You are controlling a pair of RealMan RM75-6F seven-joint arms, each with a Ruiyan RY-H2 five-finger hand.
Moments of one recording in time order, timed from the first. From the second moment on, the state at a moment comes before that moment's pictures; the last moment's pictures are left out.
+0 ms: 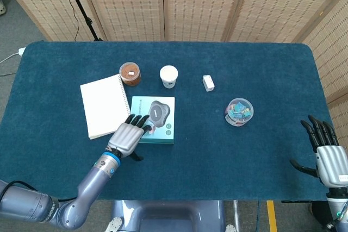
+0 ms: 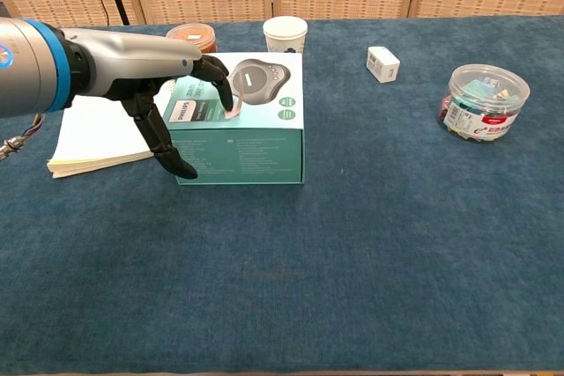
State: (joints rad) left arm -1.04 -1.39 -0.10 -2.10 0.47 1.22 0.81; right arm 0.10 -1.11 0.07 -1.56 -1.58 1.56 0.14
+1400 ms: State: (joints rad) left arm -1.04 -1.36 -0.09 -2.08 0.49 1.19 0.78; right arm 0.10 -1.10 0.07 -1.57 -1.59 1.56 0.14
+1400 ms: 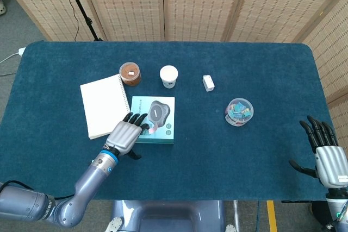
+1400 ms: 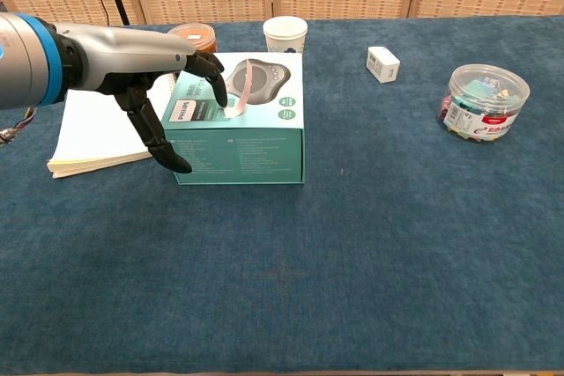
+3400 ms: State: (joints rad) left arm -1.09 -1.42 -0.11 -2.09 0.45 1.23 0.85; right arm 0.10 -1.09 0.07 -1.58 -1.59 1.55 0.18
